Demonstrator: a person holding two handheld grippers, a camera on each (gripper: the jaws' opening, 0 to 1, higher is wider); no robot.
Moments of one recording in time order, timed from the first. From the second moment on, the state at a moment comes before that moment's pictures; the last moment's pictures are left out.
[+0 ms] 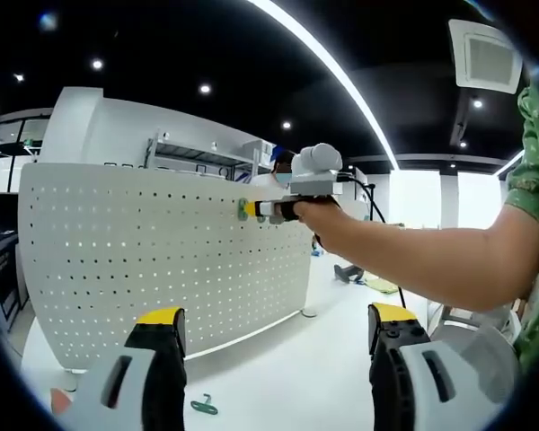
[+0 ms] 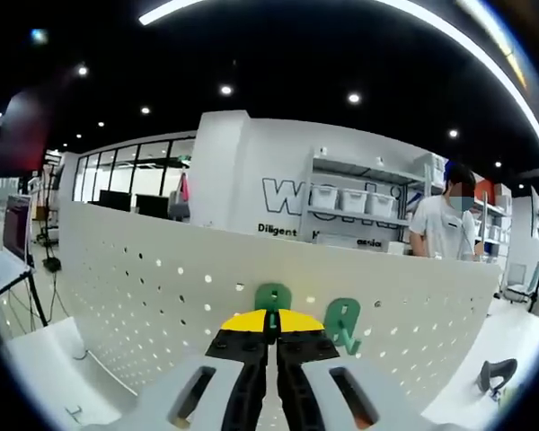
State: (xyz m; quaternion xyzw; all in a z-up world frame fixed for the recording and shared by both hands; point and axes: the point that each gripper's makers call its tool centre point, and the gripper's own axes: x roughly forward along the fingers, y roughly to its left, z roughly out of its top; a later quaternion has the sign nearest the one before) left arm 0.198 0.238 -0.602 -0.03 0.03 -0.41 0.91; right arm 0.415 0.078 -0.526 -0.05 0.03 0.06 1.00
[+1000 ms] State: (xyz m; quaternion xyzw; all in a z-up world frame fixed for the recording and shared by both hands) left arm 0.197 0.236 -0.602 -0.03 0.03 -0.41 0.91; right arm 0.416 0.078 -0.531 -0.04 0.07 0.08 0.99
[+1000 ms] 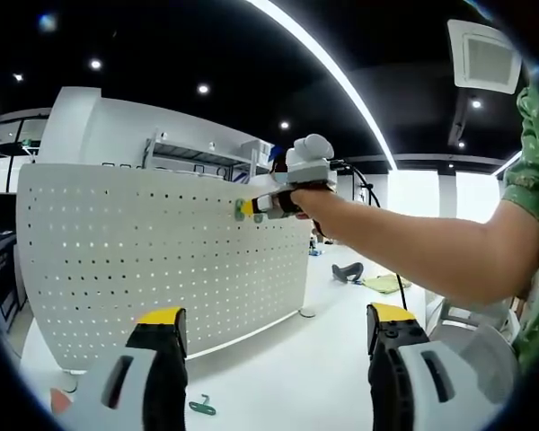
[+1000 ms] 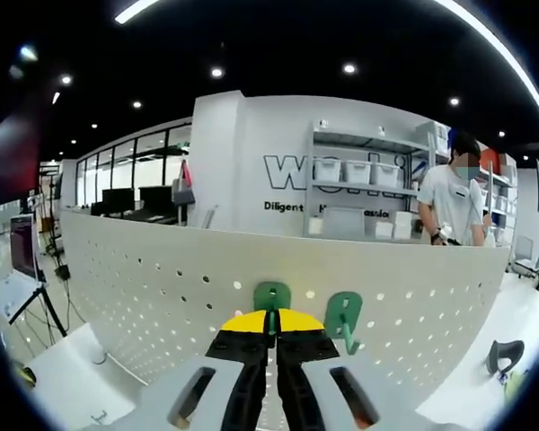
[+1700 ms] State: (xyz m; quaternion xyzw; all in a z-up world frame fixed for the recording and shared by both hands) left arm 0.195 0.235 -0.601 -0.03 0.03 -0.41 0.91; right arm 0.412 0.079 -0.503 -0.08 0.01 0.08 0.99
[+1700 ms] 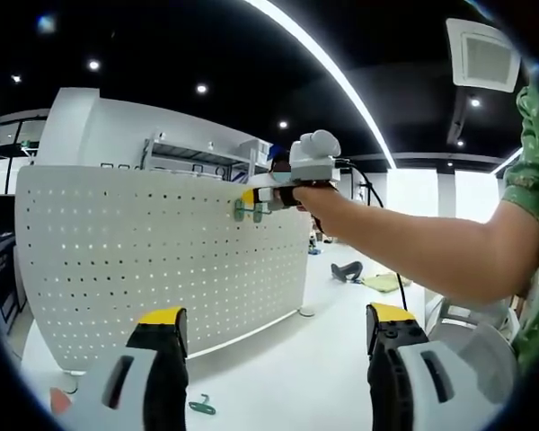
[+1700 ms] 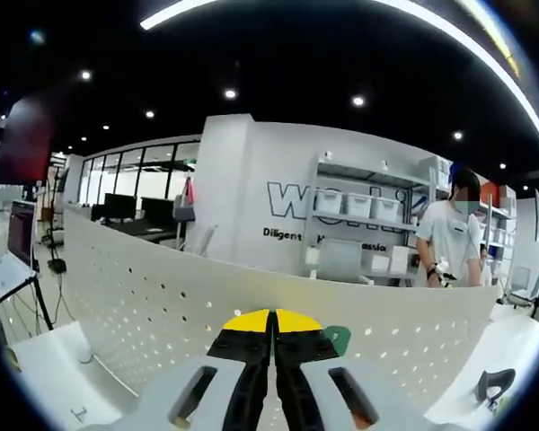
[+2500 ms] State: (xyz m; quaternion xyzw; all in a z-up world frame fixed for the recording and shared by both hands) left arm 0.195 0.238 -0.601 -0.03 0.03 -0.41 0.91; right arm 0.420 0.080 -0.505 -0.10 0.03 0.09 0.99
